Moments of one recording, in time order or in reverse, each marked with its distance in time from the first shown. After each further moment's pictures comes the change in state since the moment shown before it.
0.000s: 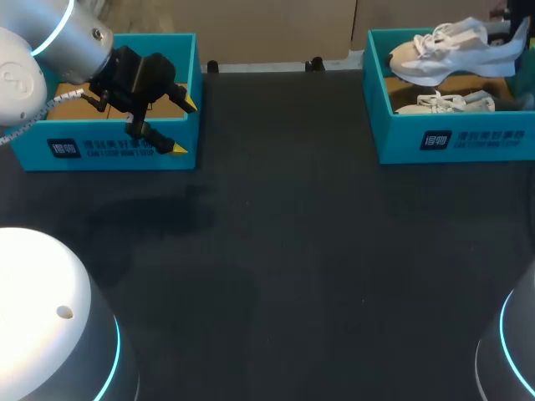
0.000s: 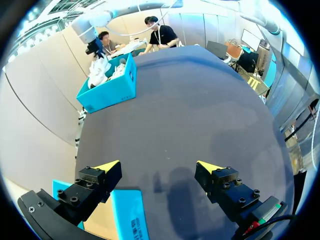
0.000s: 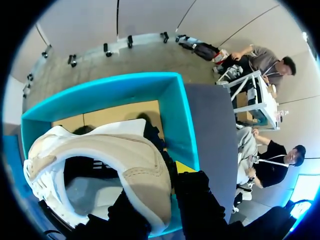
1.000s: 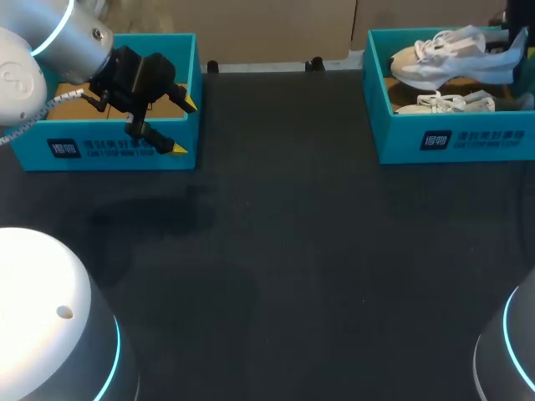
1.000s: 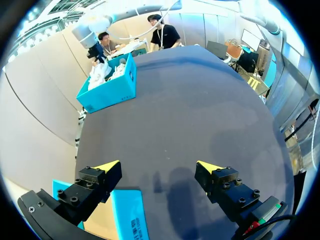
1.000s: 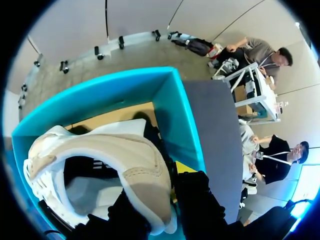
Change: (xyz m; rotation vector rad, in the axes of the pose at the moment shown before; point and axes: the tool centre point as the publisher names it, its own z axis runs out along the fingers) left arm 0.000 0.000 0.000 0.000 0.000 0.000; right arm 0.001 0.010 0.034 0.012 -0.016 0.080
